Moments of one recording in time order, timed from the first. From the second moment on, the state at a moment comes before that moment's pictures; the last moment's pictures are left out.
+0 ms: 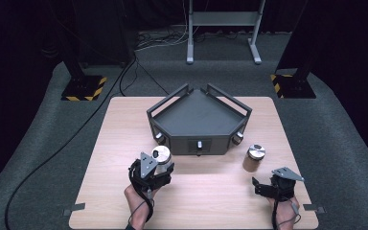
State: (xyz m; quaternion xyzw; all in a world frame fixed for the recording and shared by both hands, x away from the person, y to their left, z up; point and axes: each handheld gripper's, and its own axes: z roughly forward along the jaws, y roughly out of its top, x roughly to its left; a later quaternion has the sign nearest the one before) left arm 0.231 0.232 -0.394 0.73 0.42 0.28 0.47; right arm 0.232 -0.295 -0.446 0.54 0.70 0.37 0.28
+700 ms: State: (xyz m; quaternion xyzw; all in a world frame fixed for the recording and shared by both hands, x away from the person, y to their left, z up) left arm 0.249 0.226 -0.384 0.73 0.41 0.28 0.47; right arm 0.232 -0.295 -0.446 0.54 0.70 0.37 0.28
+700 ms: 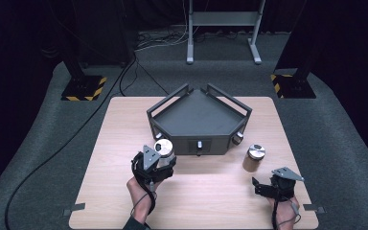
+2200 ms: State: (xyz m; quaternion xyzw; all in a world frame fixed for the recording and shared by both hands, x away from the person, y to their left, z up) left arm 0.282 0.223 -0.361 0.72 0.41 0.28 0.48; right arm 0.232 -0.296 -0.445 0.54 0.70 0.37 0.28
